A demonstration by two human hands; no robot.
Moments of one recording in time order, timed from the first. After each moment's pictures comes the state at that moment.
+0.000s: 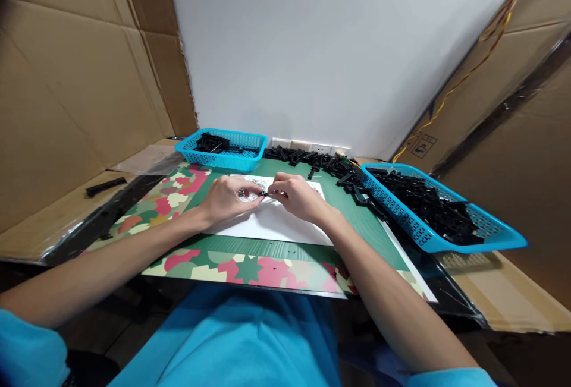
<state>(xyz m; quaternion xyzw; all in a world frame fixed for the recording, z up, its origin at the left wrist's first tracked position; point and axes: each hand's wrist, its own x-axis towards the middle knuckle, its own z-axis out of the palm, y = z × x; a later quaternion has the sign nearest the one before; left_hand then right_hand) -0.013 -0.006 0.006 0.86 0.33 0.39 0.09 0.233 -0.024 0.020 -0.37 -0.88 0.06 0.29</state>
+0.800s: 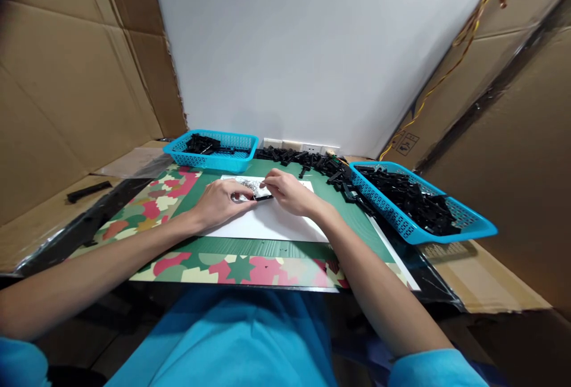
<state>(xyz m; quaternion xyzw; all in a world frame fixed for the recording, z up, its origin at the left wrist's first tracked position) -0.010 -0.006 0.002 0.86 0.36 0.34 0.10 0.238 -0.023 0.030 -0.38 -0.89 0.08 0.26</state>
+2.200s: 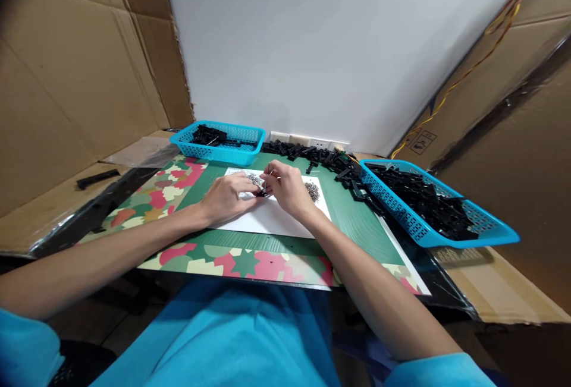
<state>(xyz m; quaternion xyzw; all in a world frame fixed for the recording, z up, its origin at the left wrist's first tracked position) -0.010 -0.007 -0.005 0.90 0.29 0.33 0.03 0.201 -0.022 0.009 -0.45 -0.73 0.27 0.45</state>
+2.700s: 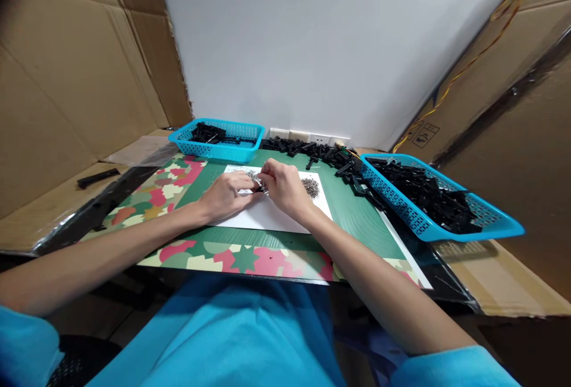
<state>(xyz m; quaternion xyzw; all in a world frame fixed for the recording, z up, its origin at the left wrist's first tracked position) -0.009 -0.004 -0.008 0.91 0.25 0.33 0.06 0.197 -0.025 0.009 -0.46 -0.76 0.17 0.43</state>
